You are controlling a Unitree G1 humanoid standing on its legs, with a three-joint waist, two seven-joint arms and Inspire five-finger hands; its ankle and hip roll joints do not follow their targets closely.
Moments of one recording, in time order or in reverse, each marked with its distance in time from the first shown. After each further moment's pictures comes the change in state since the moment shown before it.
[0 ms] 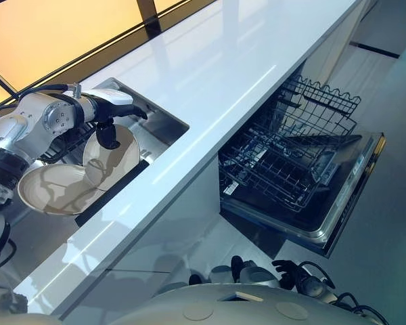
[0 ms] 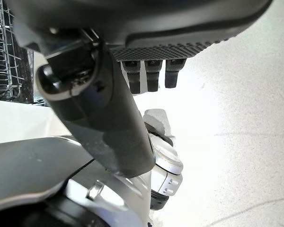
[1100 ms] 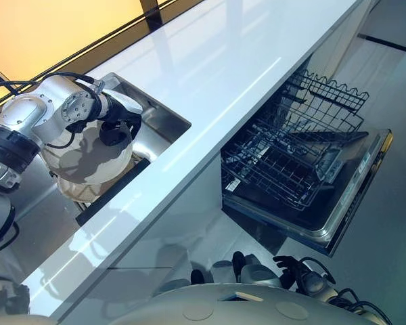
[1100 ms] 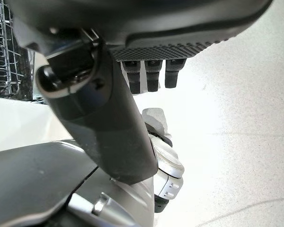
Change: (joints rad) left arm -0.179 -0.005 -0.163 -0.053 0.168 -0.054 -0.132; right arm -0.026 -0.009 0.004 0.002 -0.001 0.008 -0.001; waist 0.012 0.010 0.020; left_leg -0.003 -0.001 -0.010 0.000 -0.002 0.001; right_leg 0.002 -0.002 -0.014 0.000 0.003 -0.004
